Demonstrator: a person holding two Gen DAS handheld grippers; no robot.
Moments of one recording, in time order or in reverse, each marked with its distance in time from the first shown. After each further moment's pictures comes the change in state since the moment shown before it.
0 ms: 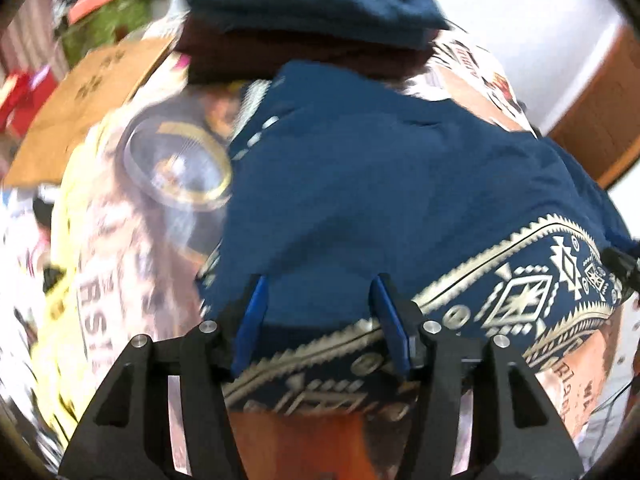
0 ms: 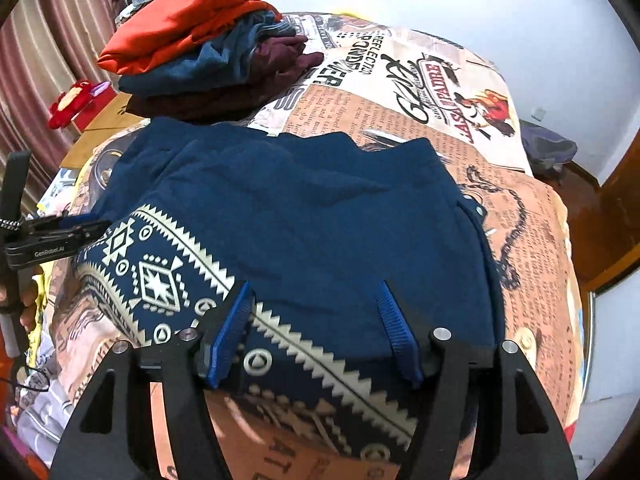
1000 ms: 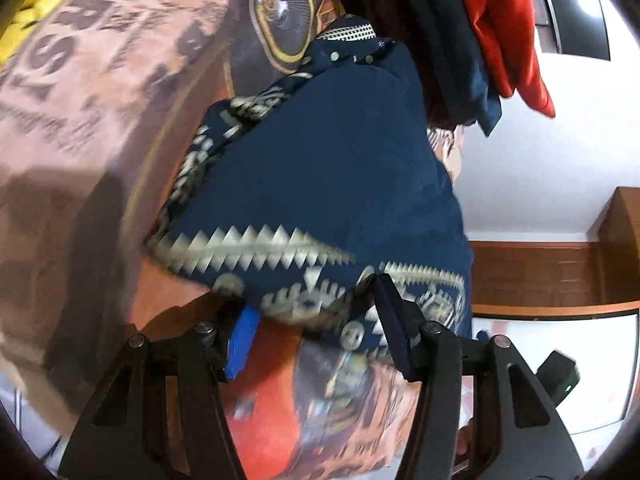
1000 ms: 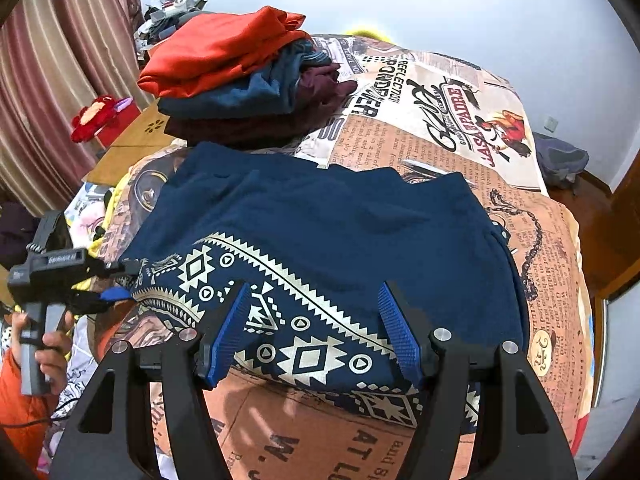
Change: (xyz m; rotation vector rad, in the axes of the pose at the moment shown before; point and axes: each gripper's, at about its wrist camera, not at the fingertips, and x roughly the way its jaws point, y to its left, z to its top) left arm 0.015 0.069 -0.056 -0.693 0.125 -0.566; right arm -0.024 0.038 0.012 0.010 -0.062 0.068
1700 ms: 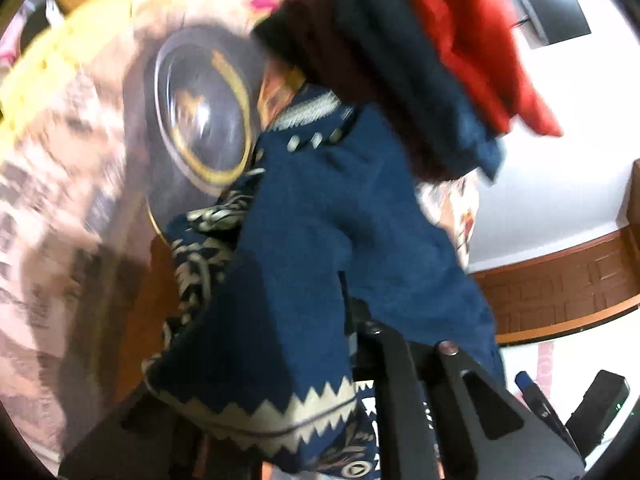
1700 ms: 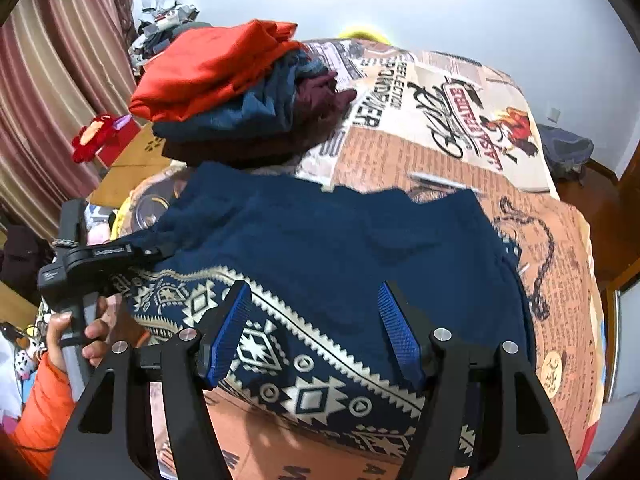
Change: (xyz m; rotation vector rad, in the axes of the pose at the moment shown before) left arm 0.010 -0.064 0.038 0.169 -0.240 0.116; right arm 0.002 -0.001 0.024 0.043 -0.021 0.034
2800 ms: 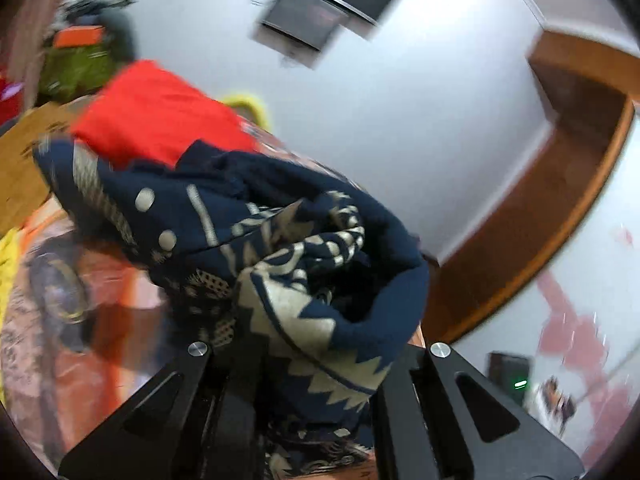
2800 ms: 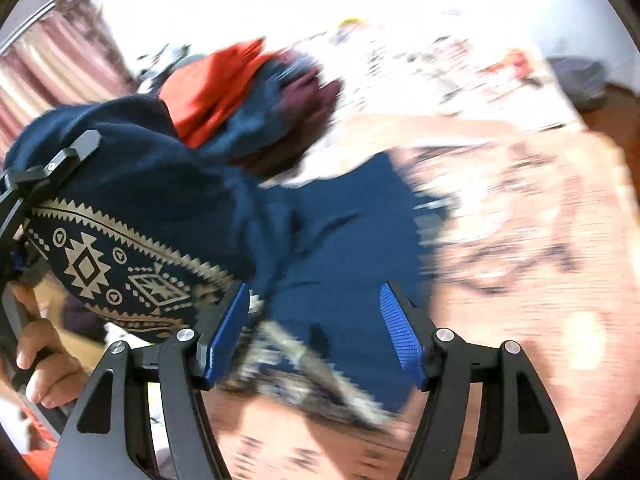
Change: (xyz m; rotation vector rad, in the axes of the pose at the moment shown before) left arm -0.036 -0.242 -0.064 0.545 -0.203 -0.108; right arm -0.016 -0.073 -0.023 0.237 -0.005 0.169
